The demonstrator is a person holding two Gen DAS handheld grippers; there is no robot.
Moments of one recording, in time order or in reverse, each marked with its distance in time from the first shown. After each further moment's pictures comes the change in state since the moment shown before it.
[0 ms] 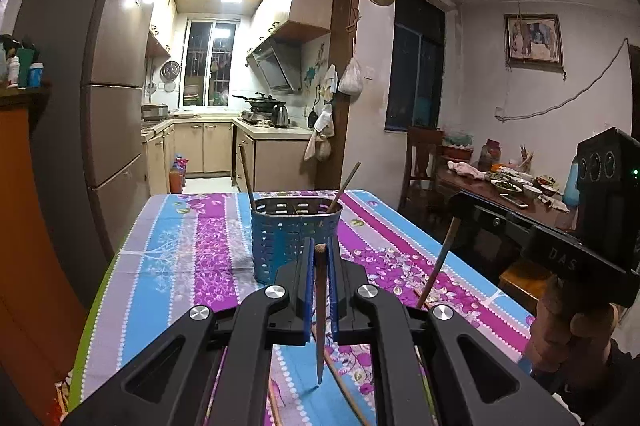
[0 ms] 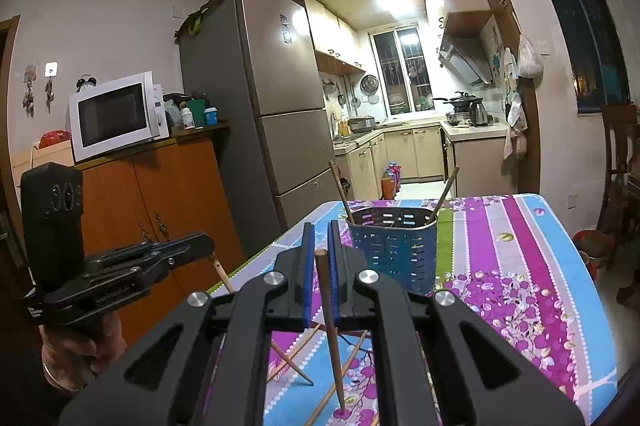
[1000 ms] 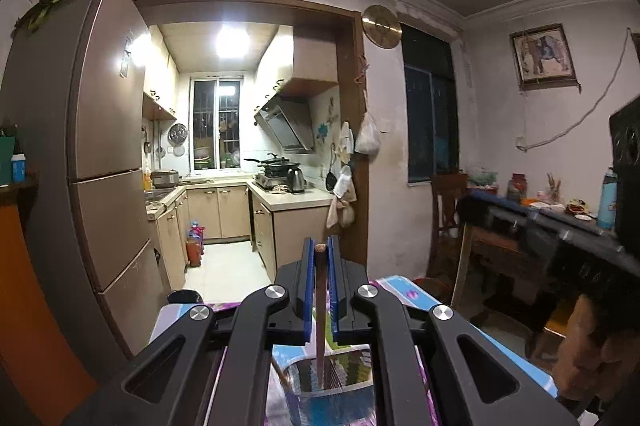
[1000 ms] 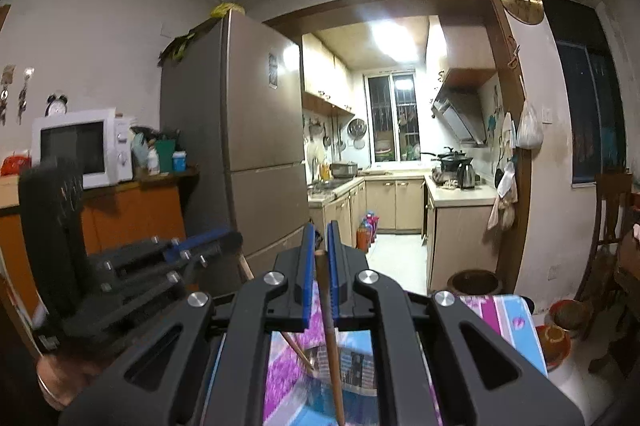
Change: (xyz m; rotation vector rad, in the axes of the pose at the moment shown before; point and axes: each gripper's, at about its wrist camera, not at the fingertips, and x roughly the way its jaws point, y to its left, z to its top) left arm 0.115 0.018 0.162 0.096 -0.184 0.078; right arm 0.088 -0.028 0.153 -0.114 -0.134 -0.082
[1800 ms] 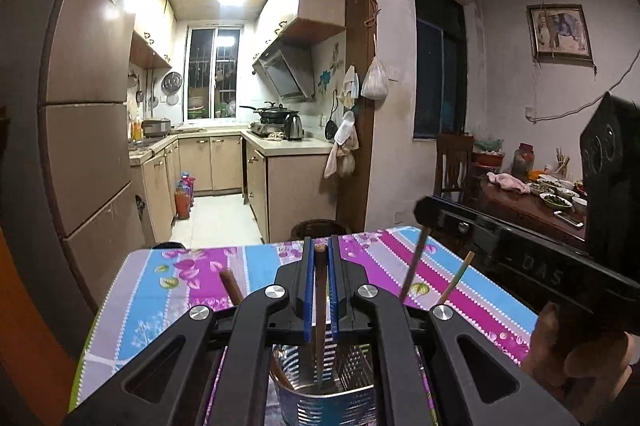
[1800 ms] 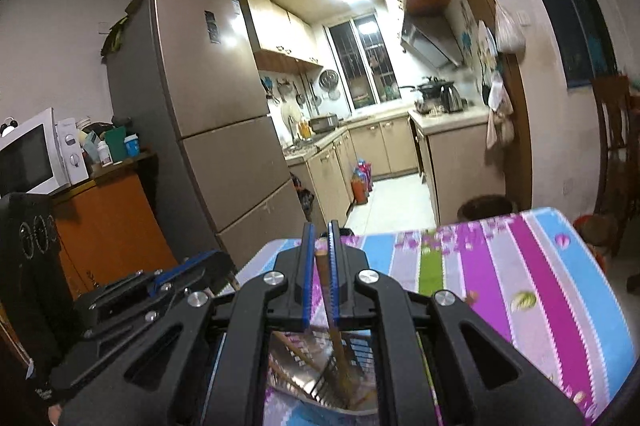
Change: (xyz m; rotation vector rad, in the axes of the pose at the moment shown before) left arm 0.114 0.030 -0.105 -0.050 0.160 -0.024; right arm 0.117 -0.067 -0.114 0.235 0.166 -0.034
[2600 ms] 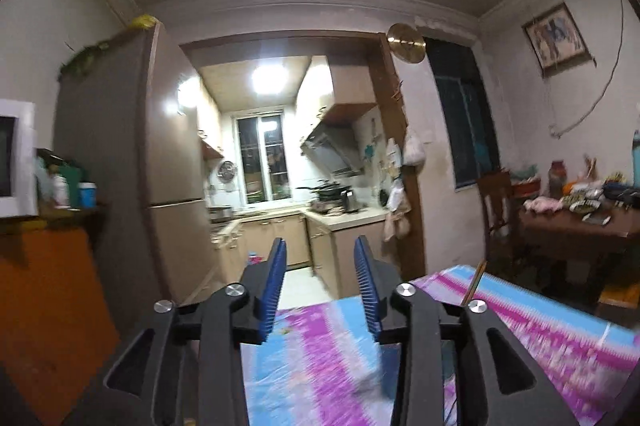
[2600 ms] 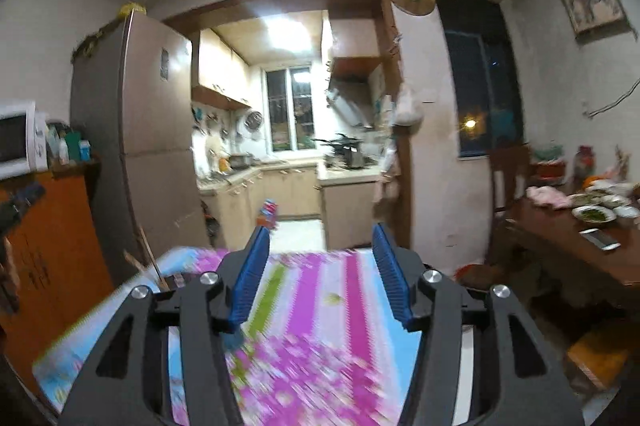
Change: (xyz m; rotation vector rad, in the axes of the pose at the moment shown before) left arm -0.243 0.009 -0.001 0.171 -0.277 0.240; right arm -0.278 -0.061 -0.011 -0.171 -0.157 -0.360
